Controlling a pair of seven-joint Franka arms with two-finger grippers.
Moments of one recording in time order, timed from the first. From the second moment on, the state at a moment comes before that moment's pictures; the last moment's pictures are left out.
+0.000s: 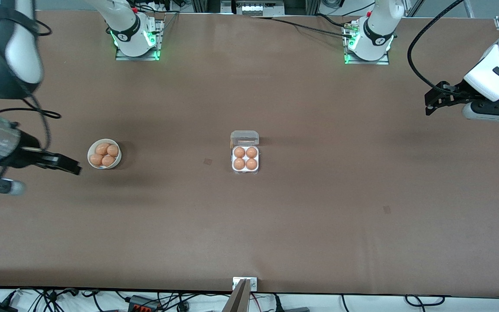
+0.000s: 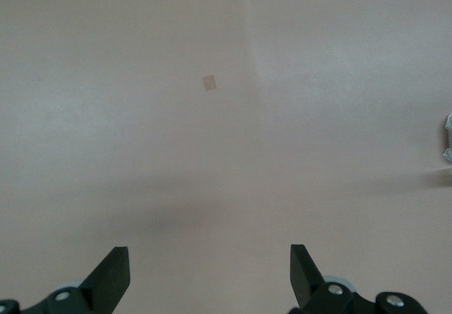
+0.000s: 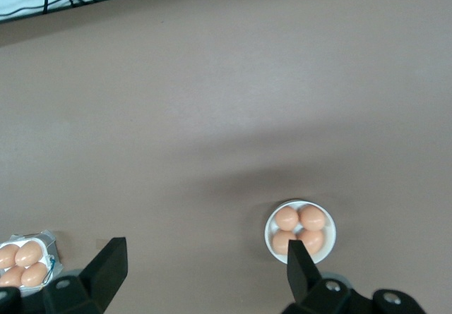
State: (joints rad) left arm 0.04 0.00 -0.14 -1.61 0.04 1.63 0.01; right arm 0.15 0.39 -0.14 -1.26 0.11 1.70 0.20
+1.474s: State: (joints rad) left arm 0.00 0.09 -0.14 -1.61 0.04 1.52 0.07; right arm 0.01 0.09 -0.02 -1.59 -0.02 1.65 0.12
